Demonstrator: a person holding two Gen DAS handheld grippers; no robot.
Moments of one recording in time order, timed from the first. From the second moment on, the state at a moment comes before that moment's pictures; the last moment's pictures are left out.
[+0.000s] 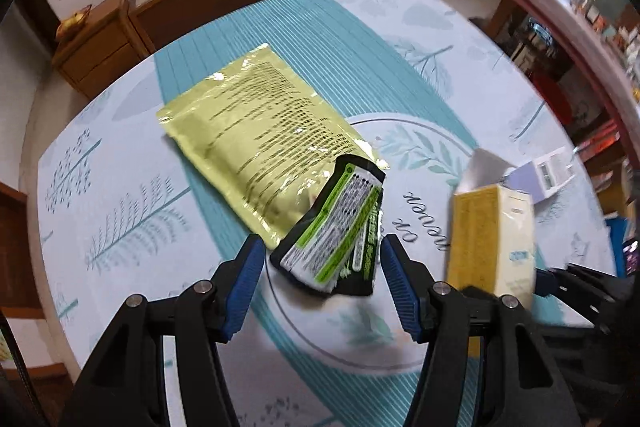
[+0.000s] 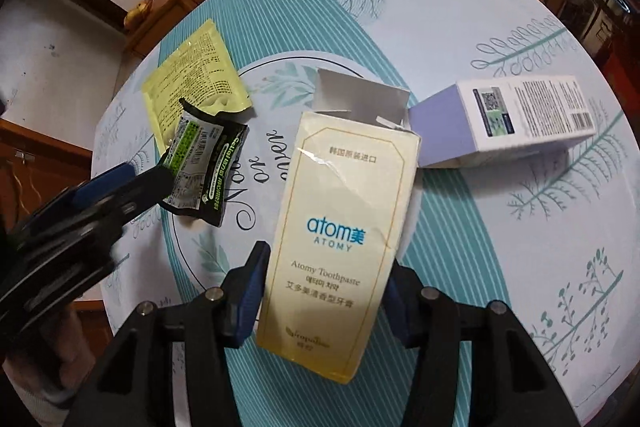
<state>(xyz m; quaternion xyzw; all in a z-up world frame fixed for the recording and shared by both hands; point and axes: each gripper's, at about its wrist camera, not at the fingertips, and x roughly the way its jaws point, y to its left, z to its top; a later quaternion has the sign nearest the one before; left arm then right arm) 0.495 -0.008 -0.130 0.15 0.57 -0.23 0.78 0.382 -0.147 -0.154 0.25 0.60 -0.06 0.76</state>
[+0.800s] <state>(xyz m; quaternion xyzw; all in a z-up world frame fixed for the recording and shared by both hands) 0.332 0.055 -0.080 0.04 0.58 -0.23 0.78 0.271 -0.145 -0.115 0.27 0.58 0.02 0.77</state>
